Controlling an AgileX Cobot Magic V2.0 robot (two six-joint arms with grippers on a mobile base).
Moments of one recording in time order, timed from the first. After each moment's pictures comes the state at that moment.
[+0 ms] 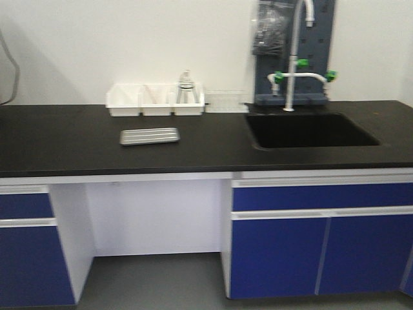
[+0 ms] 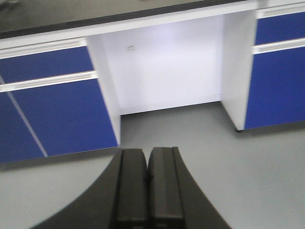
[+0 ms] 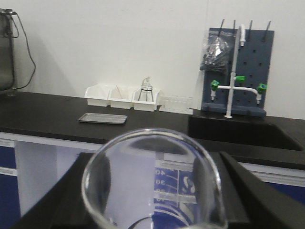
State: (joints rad) left arm -0.01 -0.02 0.03 0.06 0.37 0.02; right arm 0.29 0.34 -0.35 -1.56 0.08 1.52
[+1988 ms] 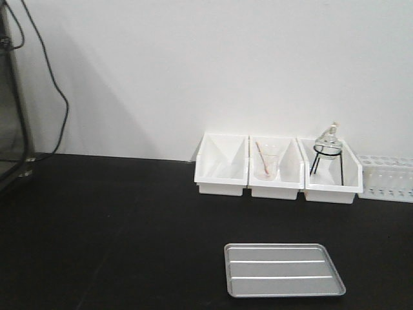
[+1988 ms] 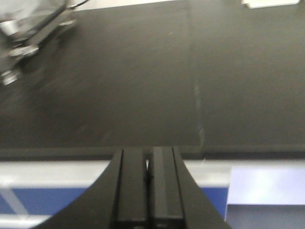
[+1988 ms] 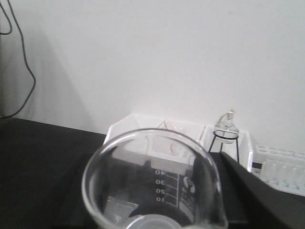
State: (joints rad) left arm -0.01 -0.02 0.03 0.06 0.37 0.02; right arm 0.29 0.34 -0.35 -1.56 0.08 1.52
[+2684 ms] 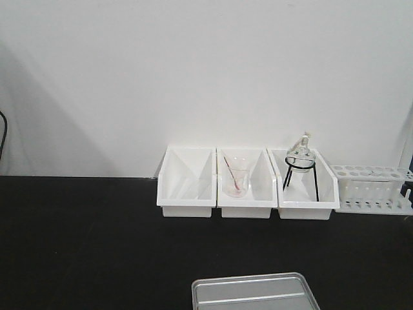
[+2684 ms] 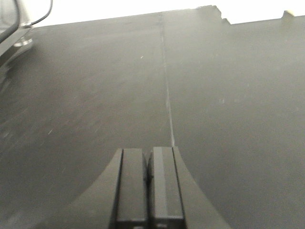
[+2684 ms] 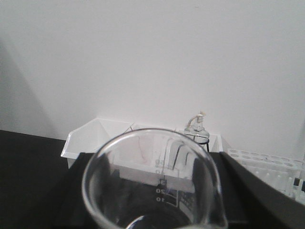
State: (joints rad) left arm -0.01 -0.02 0.03 0.06 0.37 0.02; right arm 0.29 0.34 -0.35 -1.56 0.08 1.52
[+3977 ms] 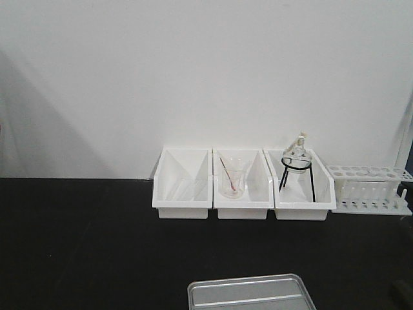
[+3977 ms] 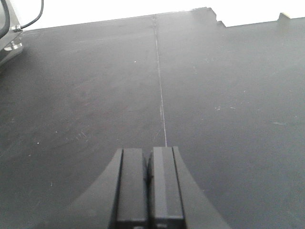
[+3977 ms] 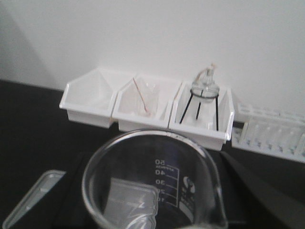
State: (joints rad) left arm -0.01 -0.02 0.03 0.06 0.37 0.02; right arm 0.29 0.60 -0.38 -1.56 0.06 1.52
